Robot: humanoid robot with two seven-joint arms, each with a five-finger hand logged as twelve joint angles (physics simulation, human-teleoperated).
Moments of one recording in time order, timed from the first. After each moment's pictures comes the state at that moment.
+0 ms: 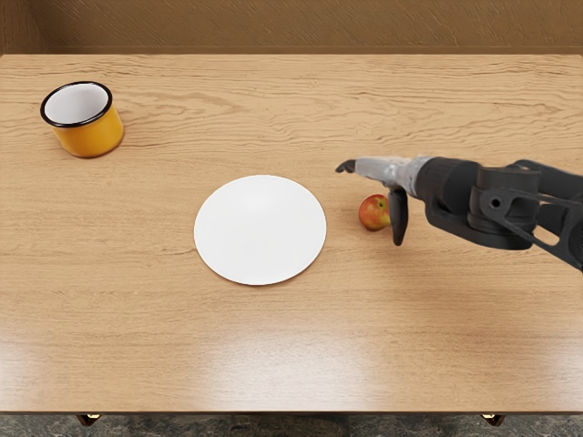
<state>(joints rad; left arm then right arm) -0.08 0.00 0.17 -0.17 -0.10 -0.06 0.22 1.04 -0.52 0.33 1.51 -1.28 0.23 -0.61</state>
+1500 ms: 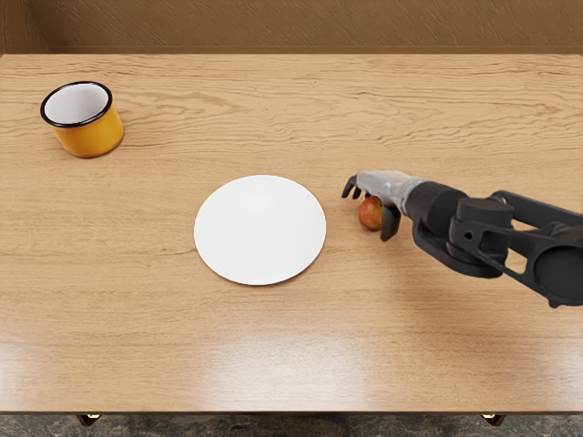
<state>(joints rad) -0.08 0.00 0.17 -0.17 -0.09 -0.06 0.22 0.94 -0.43 0.33 1.41 -1.42 0.13 -0.61</state>
